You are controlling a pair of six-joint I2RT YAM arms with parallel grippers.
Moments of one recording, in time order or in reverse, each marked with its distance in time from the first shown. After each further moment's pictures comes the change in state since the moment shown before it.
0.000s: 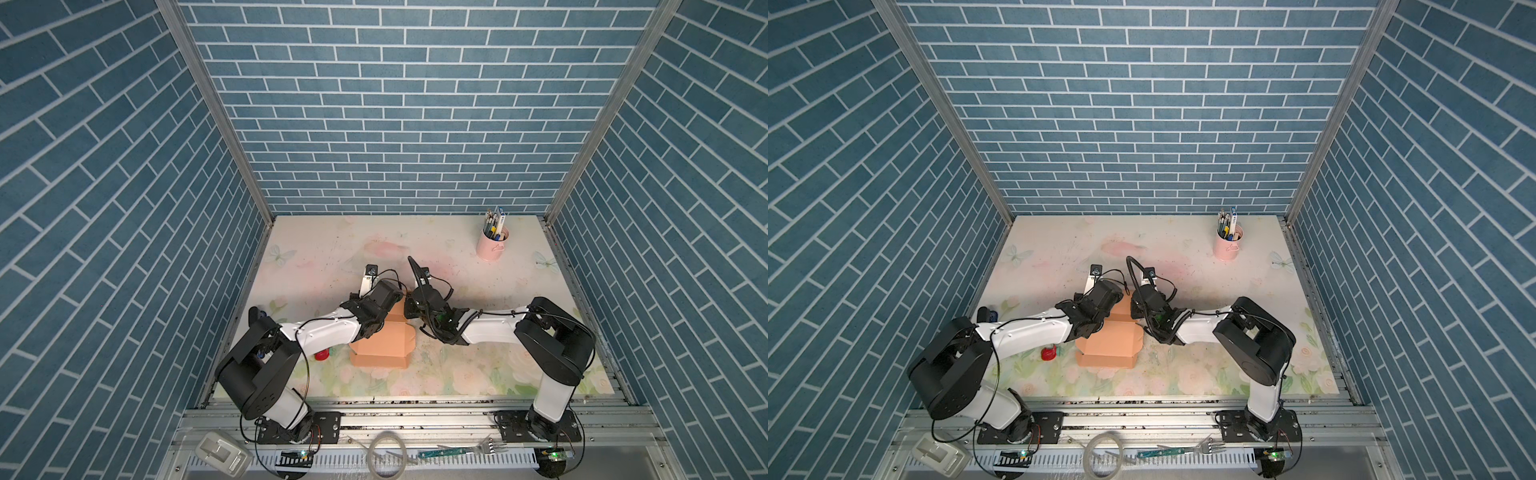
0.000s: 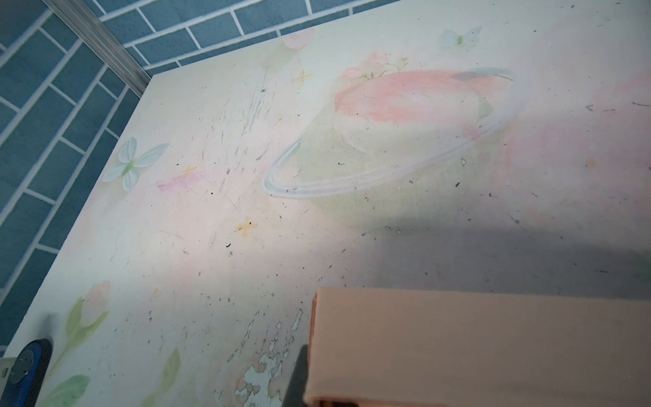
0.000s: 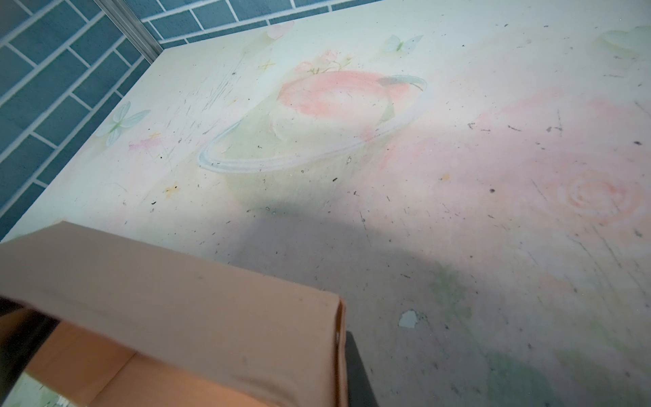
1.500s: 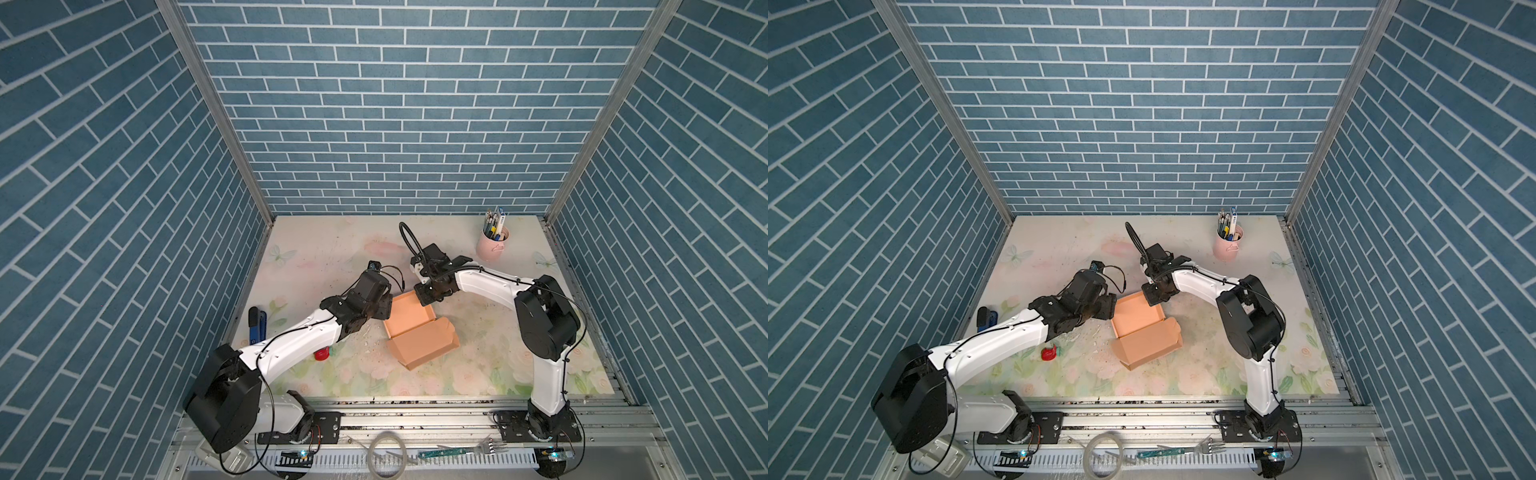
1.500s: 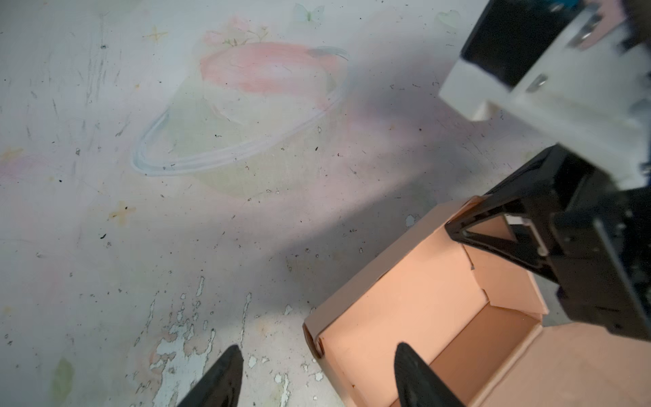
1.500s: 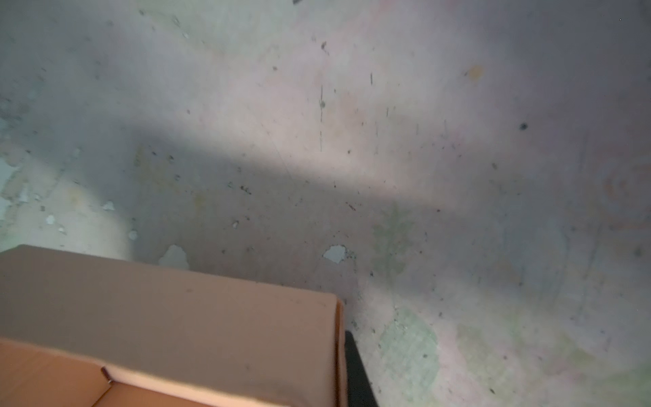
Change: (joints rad) left arm 0.052 -0.202 0.056 -0.189 0.511 0.048; right arm -0.243 0.193 0.567 -1.017 -0.433 -0.433
